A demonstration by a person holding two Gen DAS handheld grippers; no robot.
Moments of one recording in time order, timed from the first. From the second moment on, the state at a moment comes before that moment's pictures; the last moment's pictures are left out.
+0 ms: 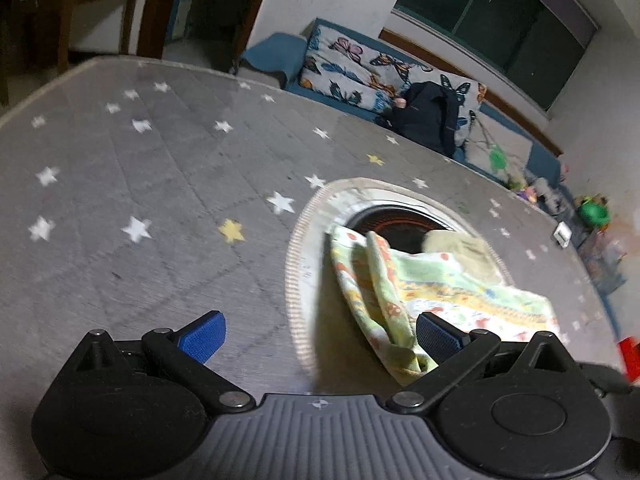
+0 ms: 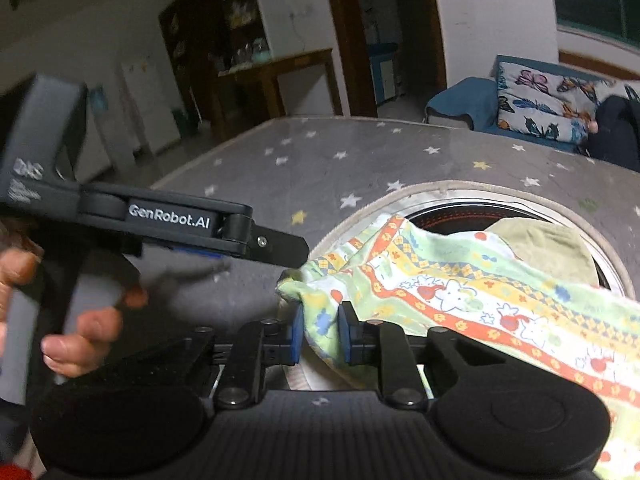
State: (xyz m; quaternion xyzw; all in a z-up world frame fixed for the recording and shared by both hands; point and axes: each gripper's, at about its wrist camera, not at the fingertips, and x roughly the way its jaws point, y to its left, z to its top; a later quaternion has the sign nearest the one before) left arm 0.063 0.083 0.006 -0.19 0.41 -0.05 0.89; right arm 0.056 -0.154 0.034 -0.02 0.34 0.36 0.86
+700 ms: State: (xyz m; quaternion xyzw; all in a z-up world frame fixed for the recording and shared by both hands) left arm 0.095 0.037 -0.007 -0.20 0.43 -0.13 0.87; right arm 0.052 -0.182 0.058 0.01 0.33 0.37 0.87
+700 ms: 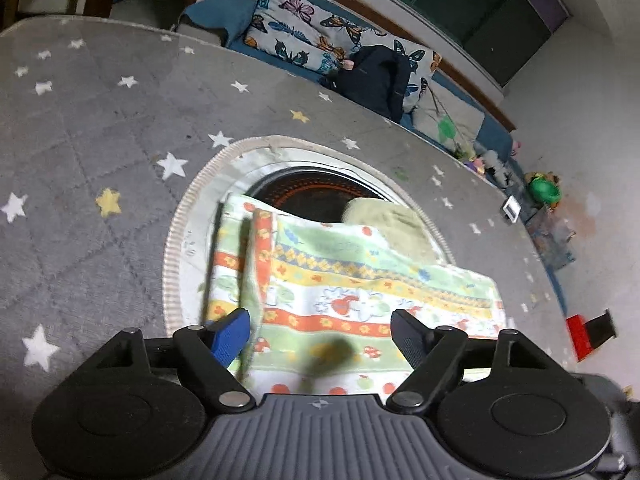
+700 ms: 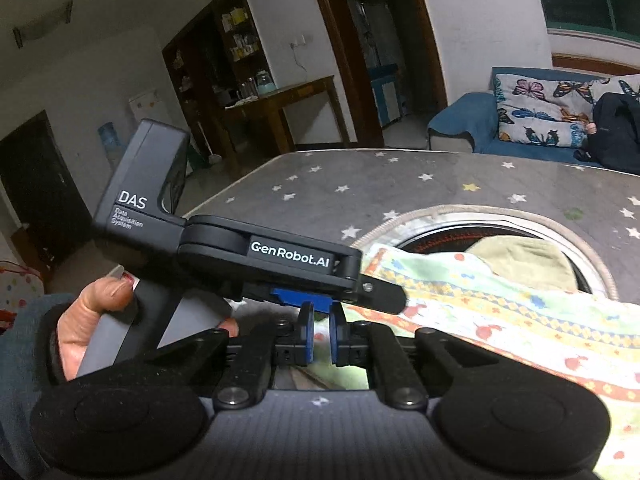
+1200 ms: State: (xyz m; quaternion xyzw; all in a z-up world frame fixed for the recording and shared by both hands) left arm 0.077 0.086 0.015 -0.20 0.39 -0.07 0.90; right arm 0.048 -0.137 0.032 -0.10 0.32 0.41 0.85
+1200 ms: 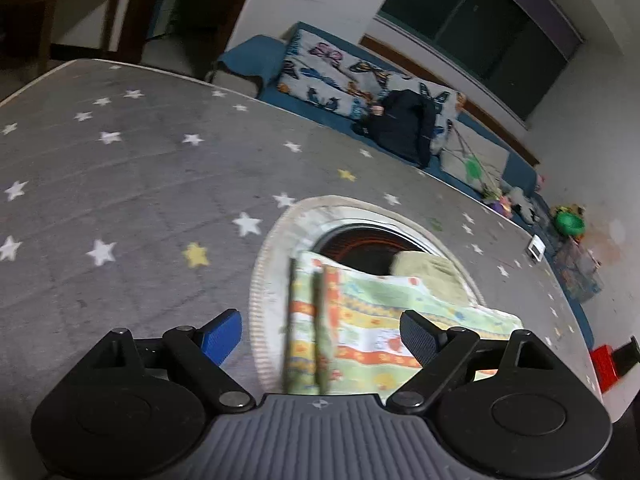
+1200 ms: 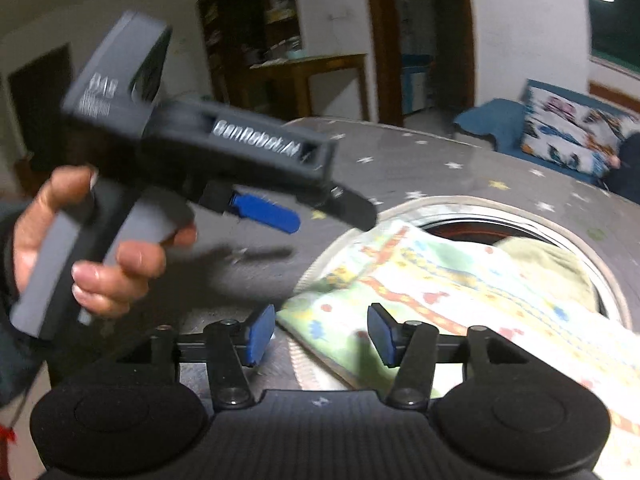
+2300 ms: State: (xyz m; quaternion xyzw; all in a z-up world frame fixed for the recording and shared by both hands) left arm 0.096 0.063 -0.009 -0.28 0.45 -0.14 0.84; right arm 0.062 -0.155 0.033 0.00 0.31 0.40 0.86
